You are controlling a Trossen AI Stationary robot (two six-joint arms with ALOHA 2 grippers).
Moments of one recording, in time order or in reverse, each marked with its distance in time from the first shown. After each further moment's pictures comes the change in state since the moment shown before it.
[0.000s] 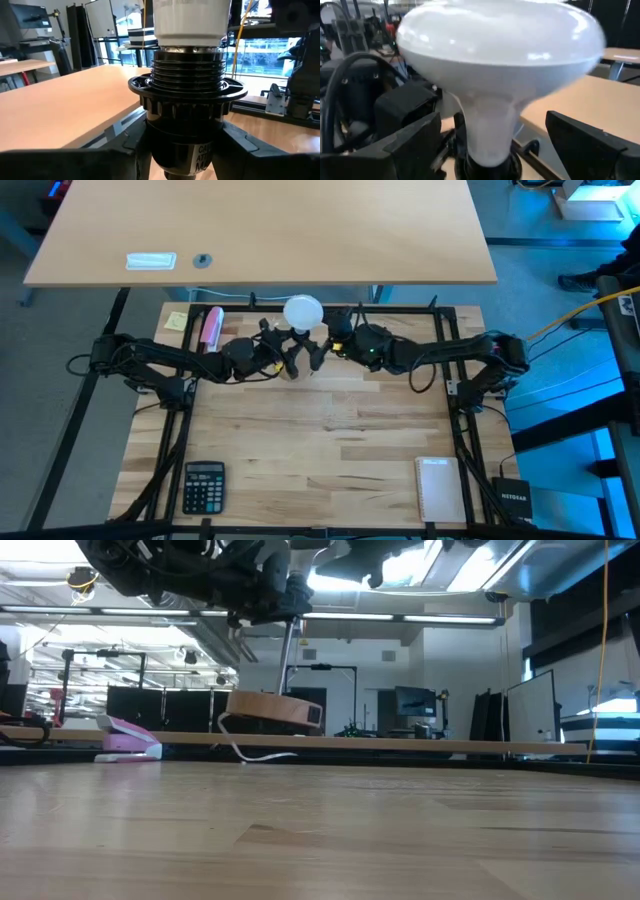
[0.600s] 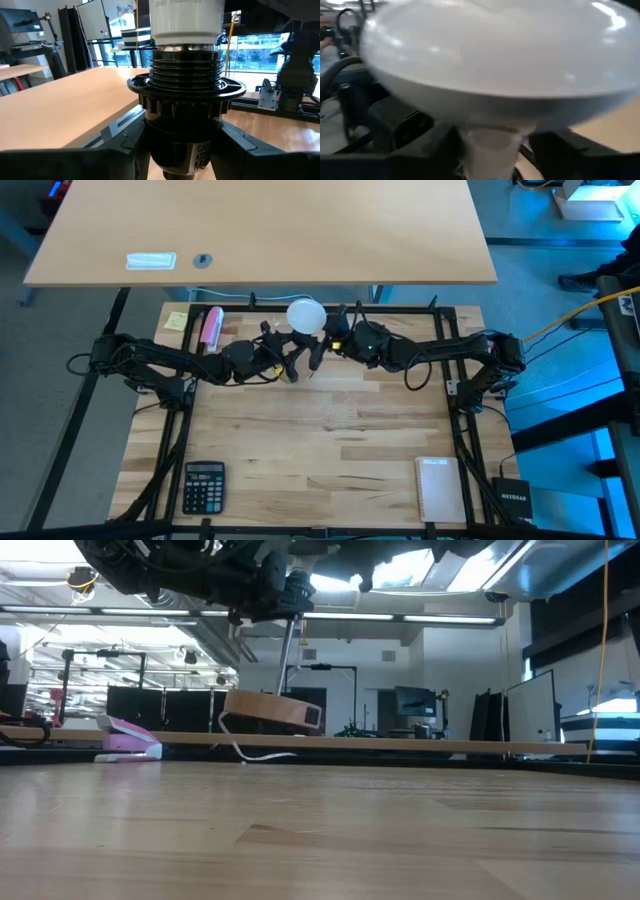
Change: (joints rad) left arm -0.029 0.000 0.000 -0.004 0.000 0.033; right arm -0.032 0.029 0.000 0.063 -0.094 0.000
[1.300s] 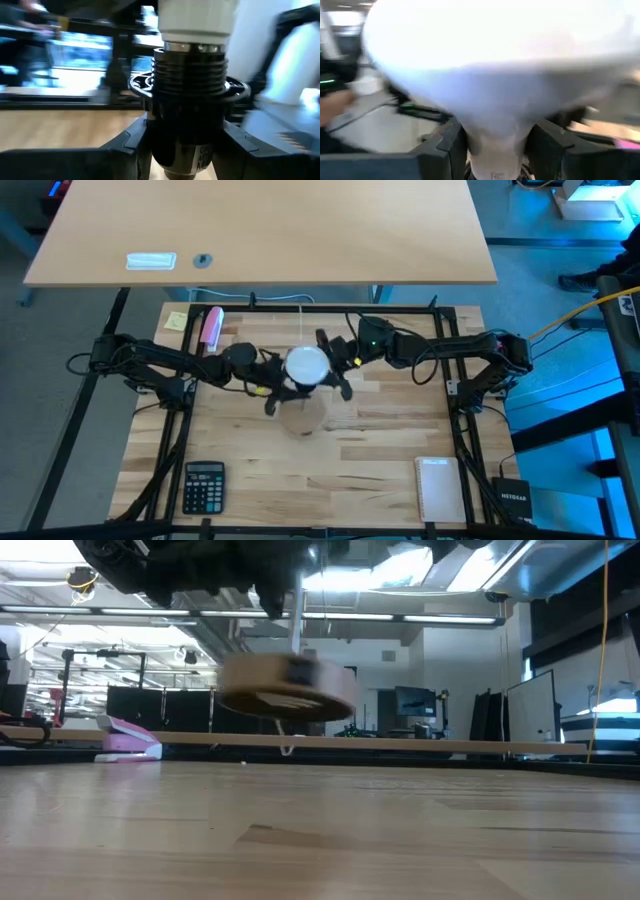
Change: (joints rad) left arm -0.010 0.001 0.001 0.001 0.814 -0.236; right arm 0.000 -0.058 0.001 -0.123 -0.859 -0.023
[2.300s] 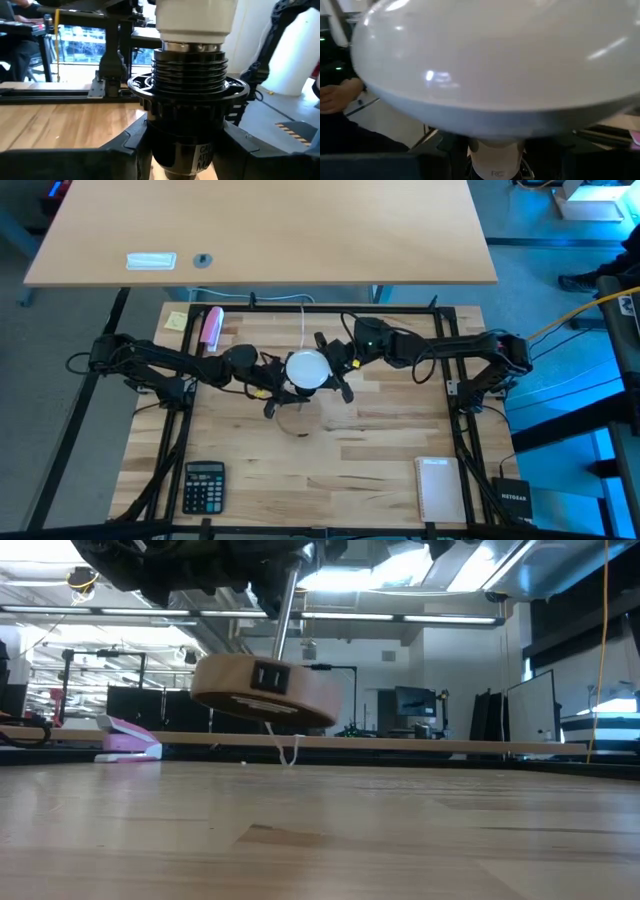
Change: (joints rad) left arm -0.019 -0.002 -0.002 -0.050 0.012 0.032; right arm 0.001 0.003 0.040 -0.101 -0.028 -0.026
